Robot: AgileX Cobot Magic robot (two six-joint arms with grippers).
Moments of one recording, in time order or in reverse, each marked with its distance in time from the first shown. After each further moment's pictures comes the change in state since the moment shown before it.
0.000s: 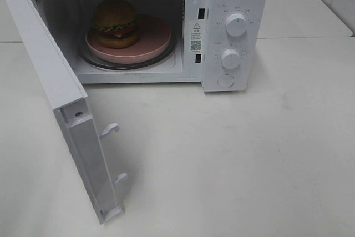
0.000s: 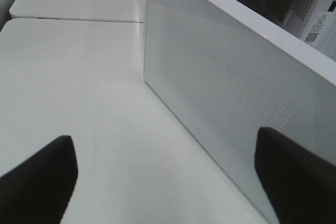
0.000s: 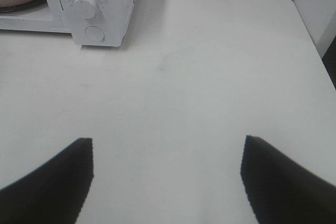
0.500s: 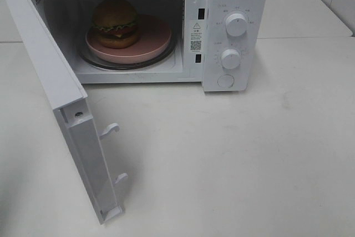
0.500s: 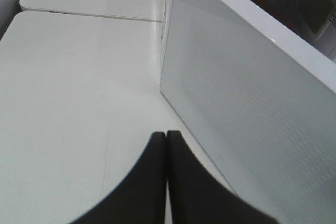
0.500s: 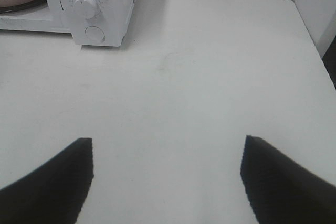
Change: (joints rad) left arm 0.000 0.298 0.000 0.007 -0.240 0.003; right arm 0.000 0.000 0.000 0.000 0.000 0.001
